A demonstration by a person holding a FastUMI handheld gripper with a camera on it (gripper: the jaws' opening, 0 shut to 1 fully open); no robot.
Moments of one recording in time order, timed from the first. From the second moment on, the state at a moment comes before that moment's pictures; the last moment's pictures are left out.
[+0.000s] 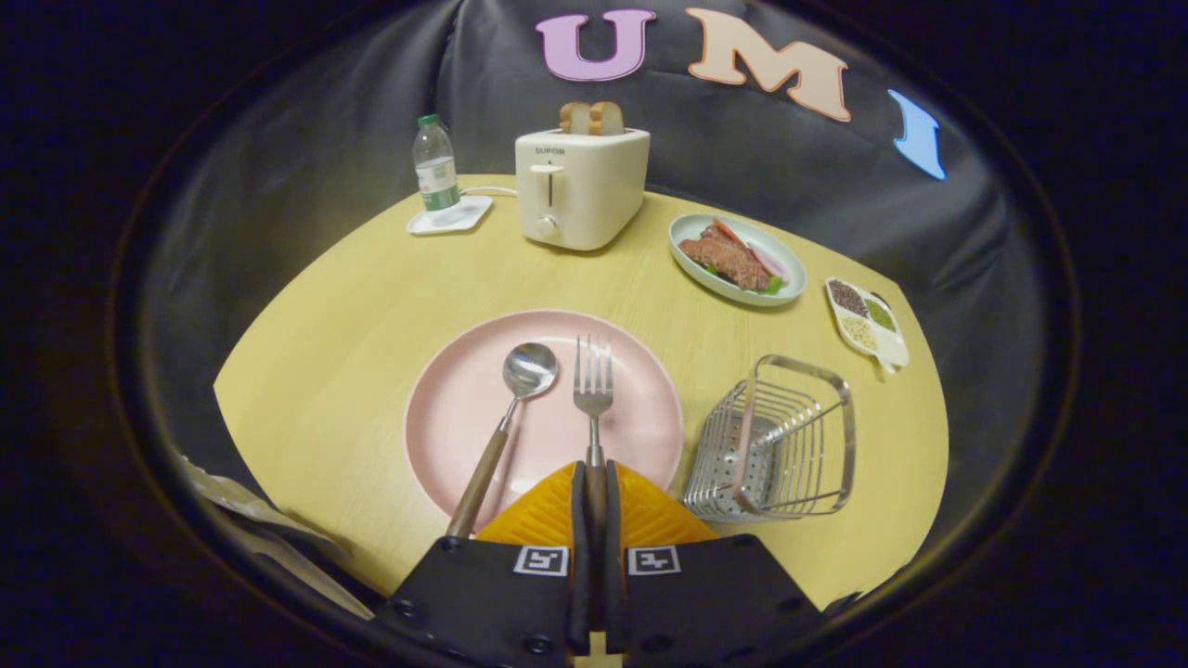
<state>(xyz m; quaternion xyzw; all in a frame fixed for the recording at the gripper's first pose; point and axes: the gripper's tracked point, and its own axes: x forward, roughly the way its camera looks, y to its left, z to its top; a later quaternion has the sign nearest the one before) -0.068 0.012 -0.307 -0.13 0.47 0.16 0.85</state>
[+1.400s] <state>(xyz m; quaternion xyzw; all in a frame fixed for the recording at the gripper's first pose) -0.062 -0.115 -0.269 -0.15 0.59 0.22 0.76</state>
